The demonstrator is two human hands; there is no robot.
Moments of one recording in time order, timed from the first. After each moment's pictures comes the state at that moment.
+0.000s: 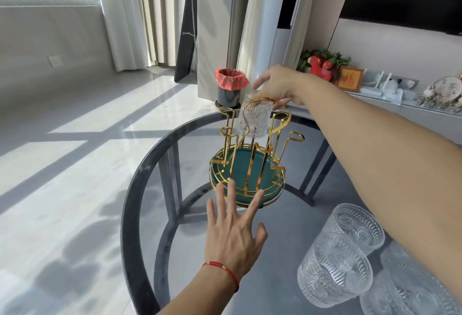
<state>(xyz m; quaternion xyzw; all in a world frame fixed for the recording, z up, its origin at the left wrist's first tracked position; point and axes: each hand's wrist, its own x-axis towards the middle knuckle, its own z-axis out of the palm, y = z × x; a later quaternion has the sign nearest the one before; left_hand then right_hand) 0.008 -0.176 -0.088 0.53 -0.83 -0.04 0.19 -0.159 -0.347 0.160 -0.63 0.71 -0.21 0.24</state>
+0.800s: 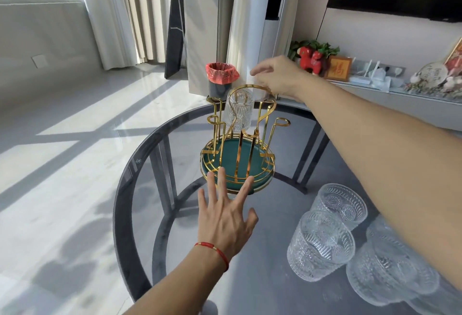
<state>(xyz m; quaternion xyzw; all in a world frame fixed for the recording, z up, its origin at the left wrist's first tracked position) 0.008 -0.178 -0.074 0.53 -0.84 -0.03 0.13 -0.174 -0.309 0.150 -0.65 0.69 -0.29 0.13</state>
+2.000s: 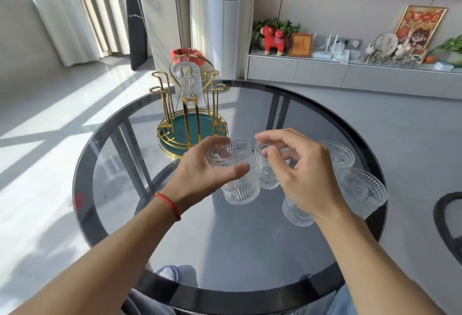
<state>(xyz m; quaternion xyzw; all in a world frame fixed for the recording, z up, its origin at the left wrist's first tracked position) -0.009 -0.121 0.005 0.38 -0.75 -0.43 0.33 -0.188 -0.013 0.032 -0.62 0.59 -0.52 0.05</state>
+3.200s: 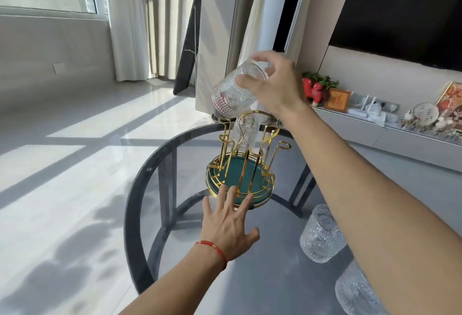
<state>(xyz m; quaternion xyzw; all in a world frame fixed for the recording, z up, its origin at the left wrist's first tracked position) 0.015 -0.178 -0.059 0.50 -0.86 -0.03 0.10 -0.091 -0.236 0.191 -0.62 0.59 -0.51 0.07</state>
